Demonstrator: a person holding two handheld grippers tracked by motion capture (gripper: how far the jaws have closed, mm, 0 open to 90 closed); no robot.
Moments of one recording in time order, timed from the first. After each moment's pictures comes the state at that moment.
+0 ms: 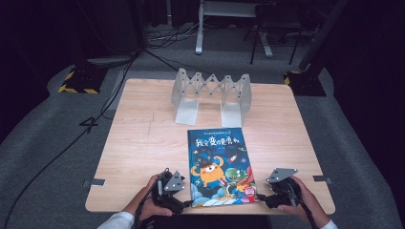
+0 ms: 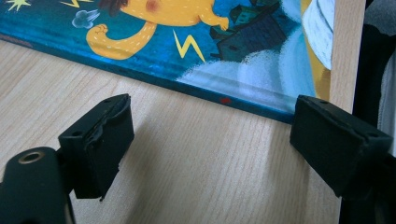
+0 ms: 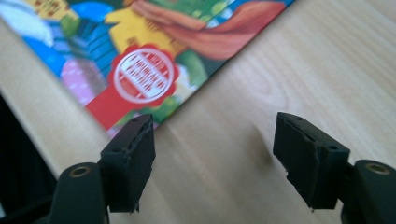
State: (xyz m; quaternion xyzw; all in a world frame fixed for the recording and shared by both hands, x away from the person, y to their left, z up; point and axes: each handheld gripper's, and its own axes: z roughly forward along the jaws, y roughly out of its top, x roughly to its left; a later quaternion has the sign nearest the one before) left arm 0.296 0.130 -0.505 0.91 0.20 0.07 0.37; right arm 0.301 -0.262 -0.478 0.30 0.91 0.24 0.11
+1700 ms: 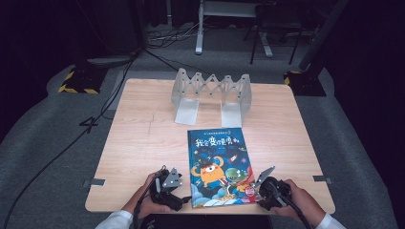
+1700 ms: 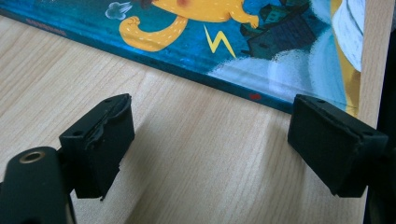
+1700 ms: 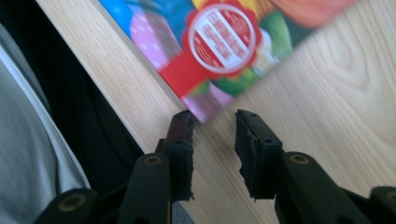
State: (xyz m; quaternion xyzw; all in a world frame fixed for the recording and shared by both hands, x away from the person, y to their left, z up) left arm 0.301 0.137 -0.505 0.90 0.23 0.08 0.36; right arm 0.299 -0.219 -0.462 0.27 0.96 0.09 0.03
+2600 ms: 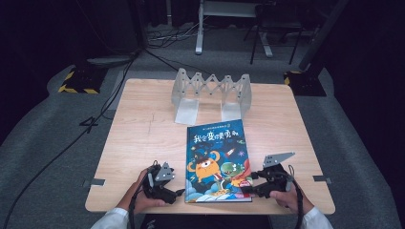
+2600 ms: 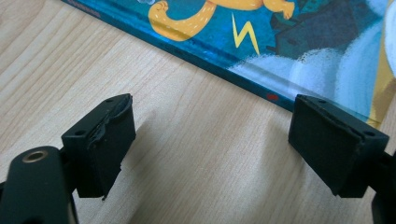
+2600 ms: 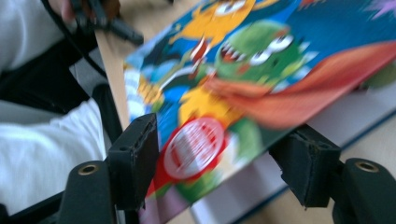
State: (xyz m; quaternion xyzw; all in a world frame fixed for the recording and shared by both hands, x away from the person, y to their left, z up) left arm 0.314 0.159 -0.505 0.89 0.26 0.10 0.36; right arm 0.339 -0.238 -0.465 0.28 0.86 0.43 -0.07
